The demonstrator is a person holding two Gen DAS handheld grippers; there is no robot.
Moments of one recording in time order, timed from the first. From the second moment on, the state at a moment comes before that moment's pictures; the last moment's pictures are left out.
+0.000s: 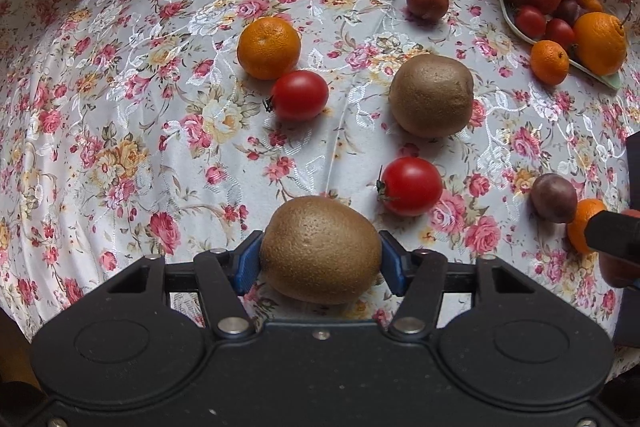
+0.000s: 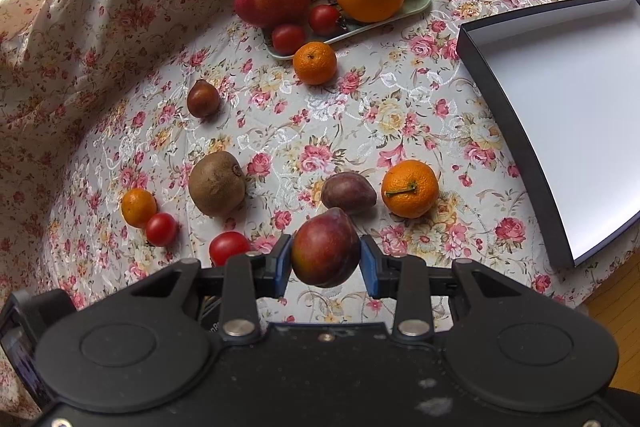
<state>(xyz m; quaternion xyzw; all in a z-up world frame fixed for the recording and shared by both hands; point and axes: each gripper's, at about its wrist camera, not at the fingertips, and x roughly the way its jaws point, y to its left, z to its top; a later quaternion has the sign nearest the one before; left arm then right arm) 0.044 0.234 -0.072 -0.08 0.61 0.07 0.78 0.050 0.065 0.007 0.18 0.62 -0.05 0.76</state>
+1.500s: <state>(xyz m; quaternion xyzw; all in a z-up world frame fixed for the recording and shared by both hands) 0.081 0.219 0.020 -0.08 0.57 0.05 0.82 0.089 0.031 0.024 0.21 0.59 -0.14 0.77</state>
